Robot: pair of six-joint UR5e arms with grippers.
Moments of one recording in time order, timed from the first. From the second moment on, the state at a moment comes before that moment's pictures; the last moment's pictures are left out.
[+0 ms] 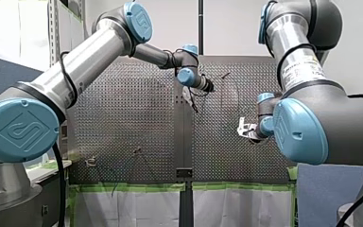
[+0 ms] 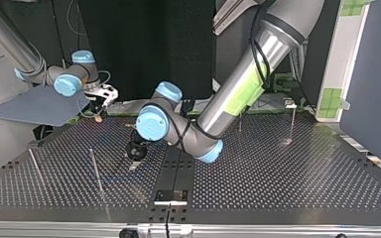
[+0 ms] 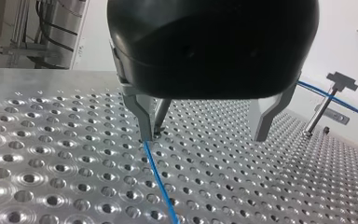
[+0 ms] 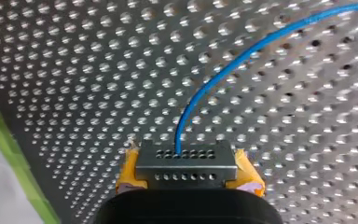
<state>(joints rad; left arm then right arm) -0.60 -2.34 -0.82 -3.16 -1.59 -2.21 1.75 -0.82 1.54 -0.38 1.43 1.69</state>
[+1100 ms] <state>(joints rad) -0.60 -2.34 -0.82 -3.16 -1.59 -2.22 1.73 -0.66 1.55 -0.46 1.44 1.63</state>
